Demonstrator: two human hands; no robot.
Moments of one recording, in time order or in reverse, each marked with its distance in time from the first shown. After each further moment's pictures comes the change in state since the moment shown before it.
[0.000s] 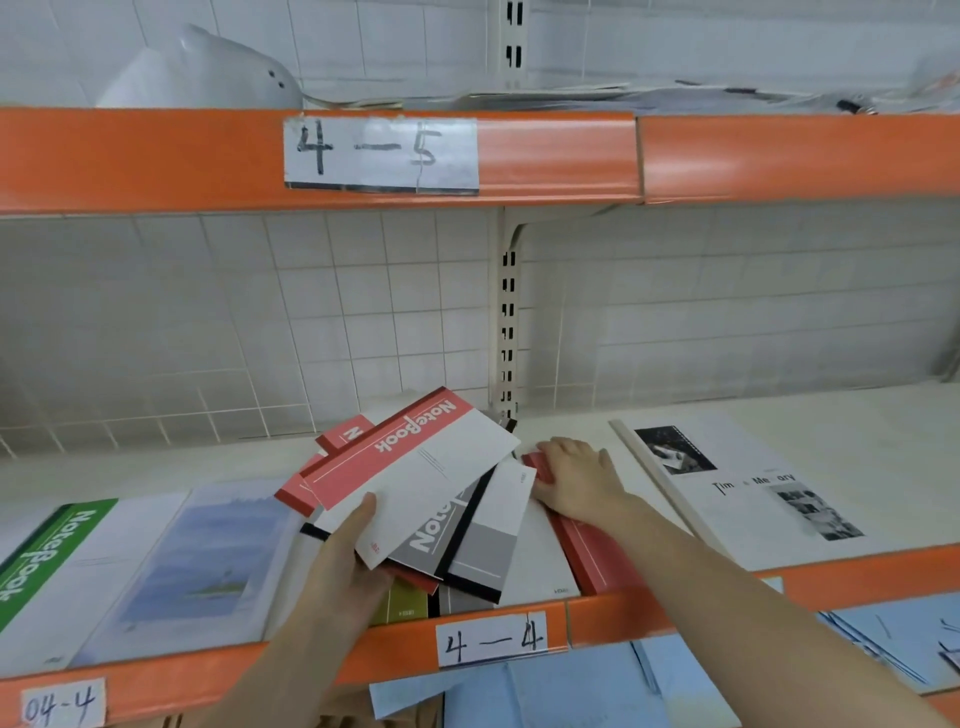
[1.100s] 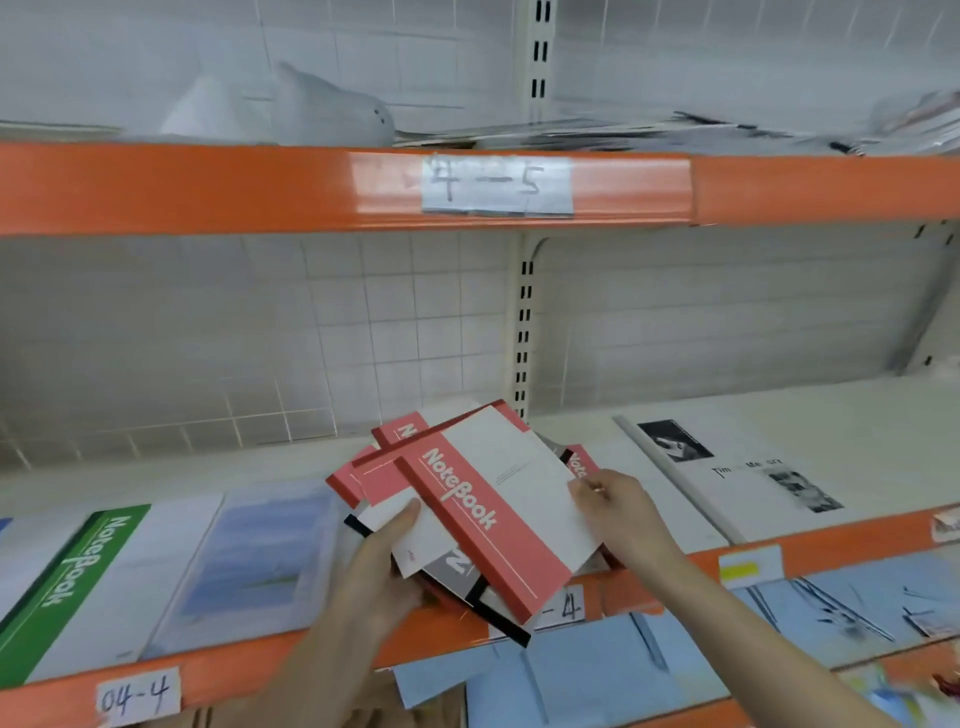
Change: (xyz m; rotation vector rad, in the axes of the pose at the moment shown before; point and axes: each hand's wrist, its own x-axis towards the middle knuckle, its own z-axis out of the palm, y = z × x) left_hand -0.020 0.022 -0.019 0.060 -0.091 -0.151; right_hand -0.103 -0.060 -0.027 0.687 0.234 0.215
